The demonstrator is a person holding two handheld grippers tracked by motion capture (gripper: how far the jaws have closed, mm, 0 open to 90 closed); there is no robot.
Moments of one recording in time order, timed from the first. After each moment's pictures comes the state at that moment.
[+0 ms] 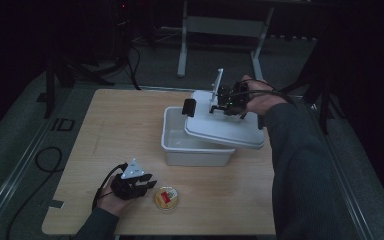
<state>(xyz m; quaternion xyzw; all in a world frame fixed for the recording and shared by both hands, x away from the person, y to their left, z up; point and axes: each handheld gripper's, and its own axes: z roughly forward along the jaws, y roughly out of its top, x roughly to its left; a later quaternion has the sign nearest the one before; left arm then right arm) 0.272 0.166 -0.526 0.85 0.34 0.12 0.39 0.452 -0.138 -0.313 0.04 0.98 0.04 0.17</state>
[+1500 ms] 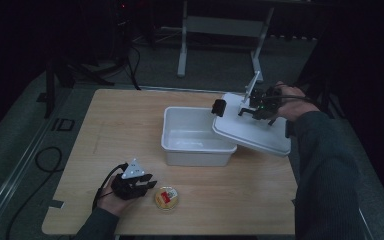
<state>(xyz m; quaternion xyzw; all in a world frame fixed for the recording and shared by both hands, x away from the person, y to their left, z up) 0.273 0.165 -0.527 0.85 0.33 0.12 0.39 0.453 -0.222 -0.319 0.12 0.98 0.03 0.16</state>
